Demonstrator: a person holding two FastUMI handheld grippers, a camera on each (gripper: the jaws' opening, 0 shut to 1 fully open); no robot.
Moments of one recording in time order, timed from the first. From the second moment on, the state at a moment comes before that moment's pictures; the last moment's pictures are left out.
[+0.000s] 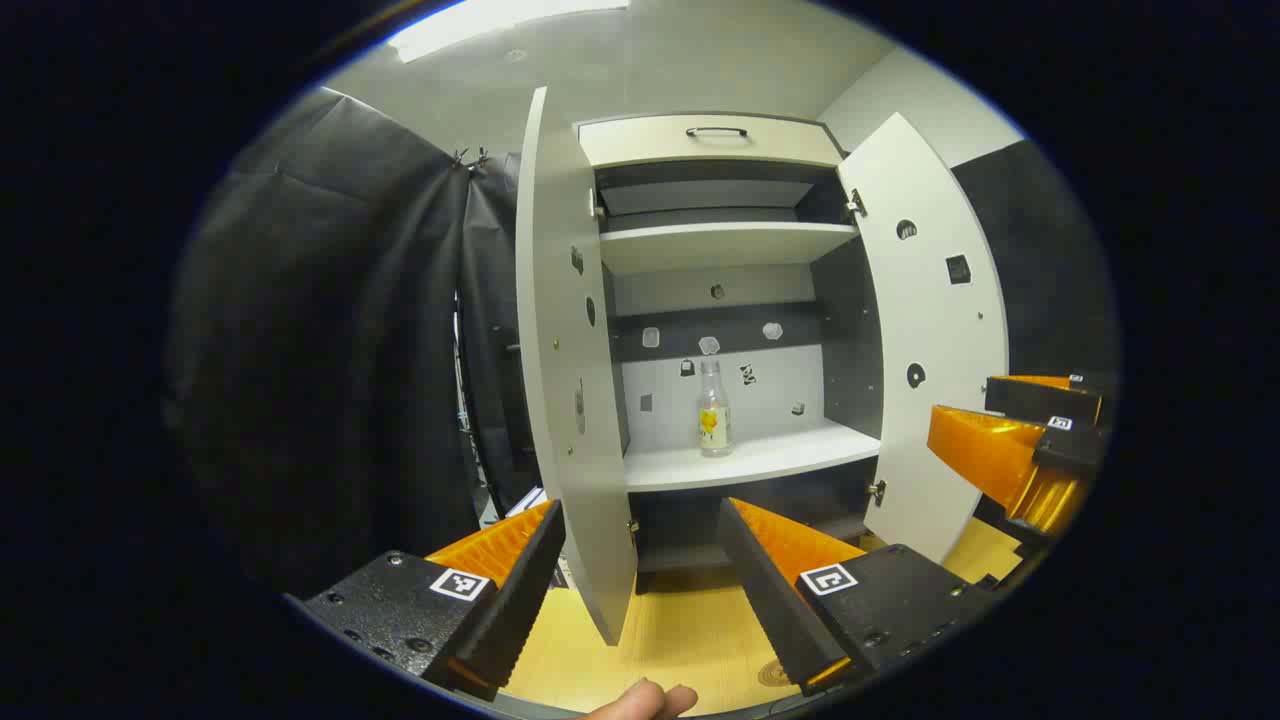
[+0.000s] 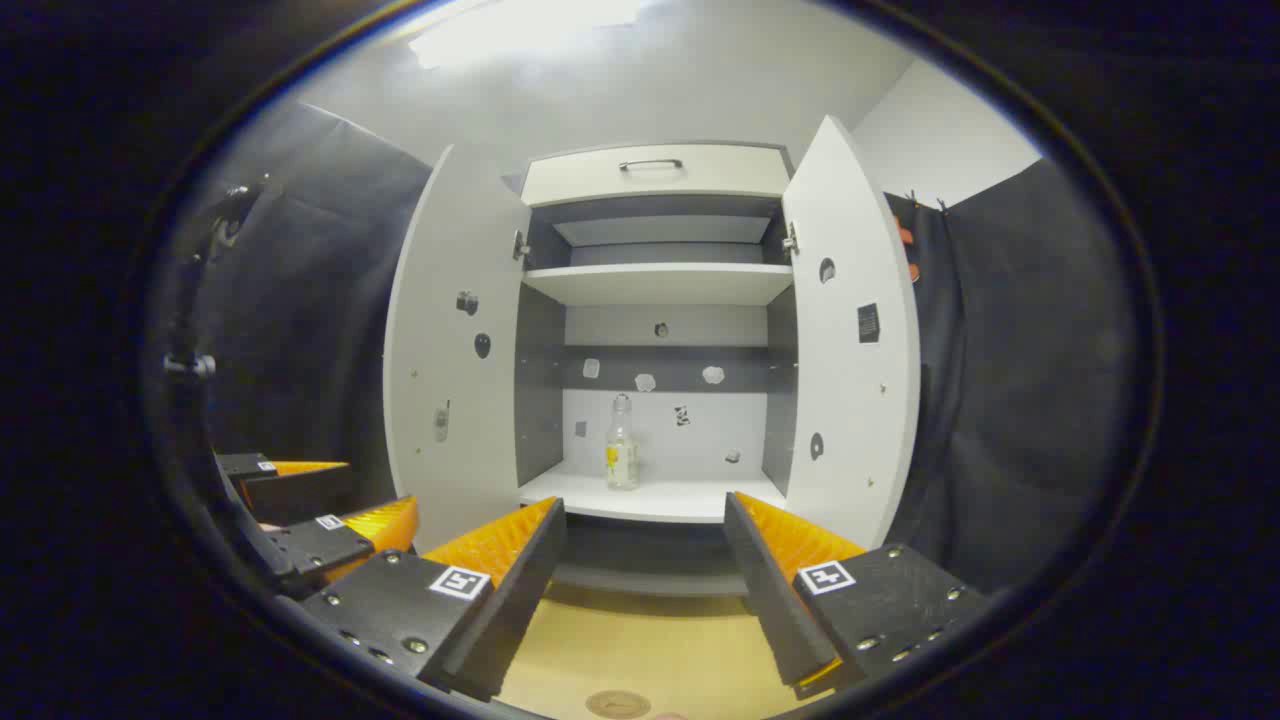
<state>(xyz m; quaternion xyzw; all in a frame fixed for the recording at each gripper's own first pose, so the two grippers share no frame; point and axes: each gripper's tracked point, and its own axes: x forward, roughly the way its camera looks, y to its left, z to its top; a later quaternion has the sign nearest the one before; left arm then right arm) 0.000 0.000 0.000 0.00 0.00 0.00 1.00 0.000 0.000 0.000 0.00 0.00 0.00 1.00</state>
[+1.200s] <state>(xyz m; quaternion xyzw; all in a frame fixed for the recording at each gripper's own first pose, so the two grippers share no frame) 0.143 -0.061 0.014 -0.03 0.02 -0.05 1.00 0.048 -0.054 0.043 0.00 -0.05 -0.01 1.00</state>
